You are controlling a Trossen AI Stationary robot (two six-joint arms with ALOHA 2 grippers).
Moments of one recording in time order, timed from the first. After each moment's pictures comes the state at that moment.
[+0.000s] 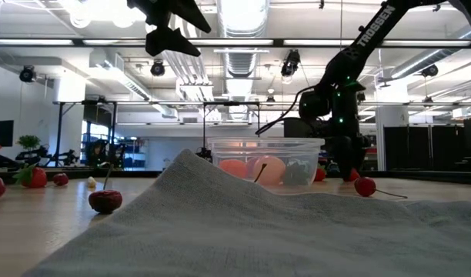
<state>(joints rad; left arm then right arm) 0.15 1.22 1.16 -0.51 -0.06 -0.41 -0.74 1.82 1.09 -0.83 0.05 -0.03</state>
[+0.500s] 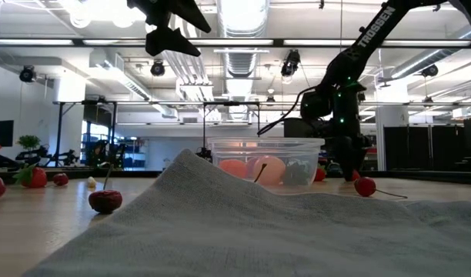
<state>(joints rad) 0.15 1.22 1.16 -0.51 -0.06 -0.41 -0.76 1.82 1.09 -0.83 0.05 -0.04</state>
